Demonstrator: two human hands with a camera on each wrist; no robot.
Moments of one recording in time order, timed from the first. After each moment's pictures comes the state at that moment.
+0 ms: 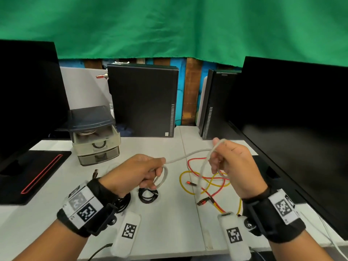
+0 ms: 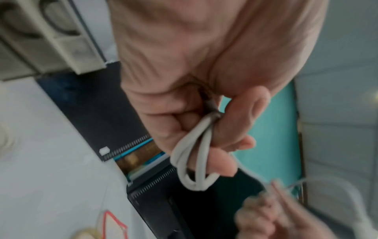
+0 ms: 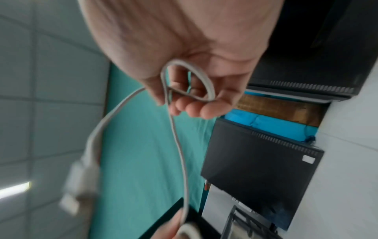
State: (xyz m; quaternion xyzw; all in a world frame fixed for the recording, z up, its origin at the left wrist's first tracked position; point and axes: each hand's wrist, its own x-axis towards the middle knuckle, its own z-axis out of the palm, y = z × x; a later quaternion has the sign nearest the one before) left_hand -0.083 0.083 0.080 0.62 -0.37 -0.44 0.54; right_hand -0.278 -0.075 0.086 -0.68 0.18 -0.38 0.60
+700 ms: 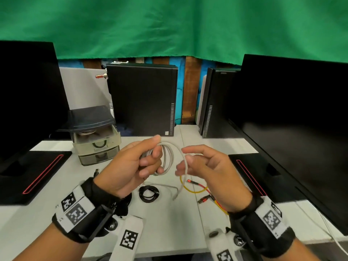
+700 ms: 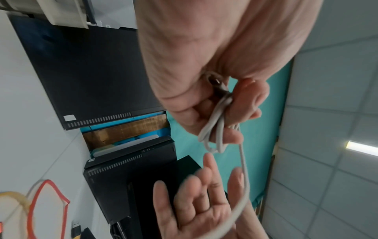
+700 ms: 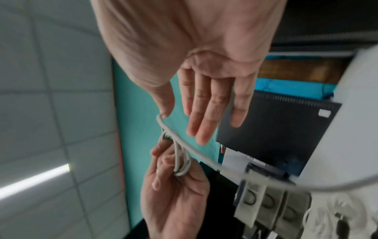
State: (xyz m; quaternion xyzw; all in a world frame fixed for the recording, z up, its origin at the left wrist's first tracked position) left_hand -0.099 0.095 0.103 0.43 -0.37 -0.47 0.67; right_hand -0.266 -0.024 0.084 -0.70 0.13 -0.32 0.62
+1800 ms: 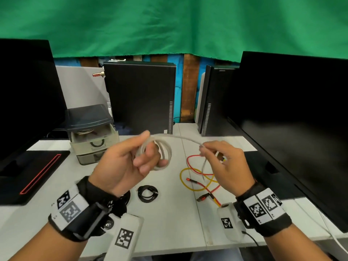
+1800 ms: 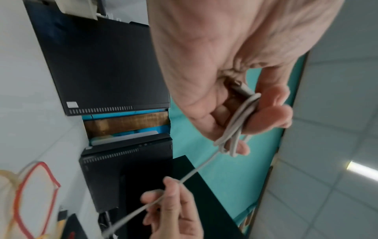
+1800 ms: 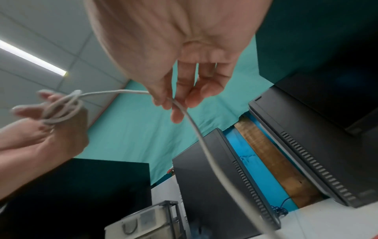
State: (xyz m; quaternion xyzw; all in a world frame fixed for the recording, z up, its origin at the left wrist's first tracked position) left_hand -0.091 0.098 0.099 0.31 -0.42 -0.49 0.69; right_hand -0.273 -0.083 0.059 -0.85 0.17 -0.44 0.24
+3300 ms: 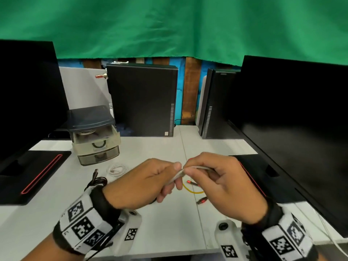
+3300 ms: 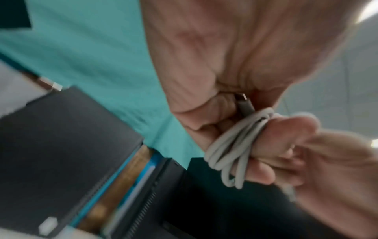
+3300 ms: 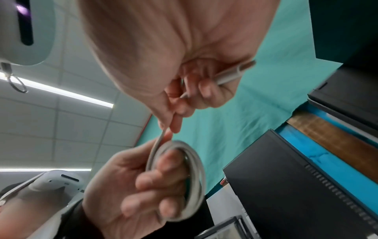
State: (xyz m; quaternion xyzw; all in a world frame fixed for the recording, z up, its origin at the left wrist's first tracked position) left_hand -0.111 0.099 0.088 0.59 -0.61 -0.32 0.42; right_hand -0.286 -0.023 0.095 -0.88 0.04 -0.35 0.32
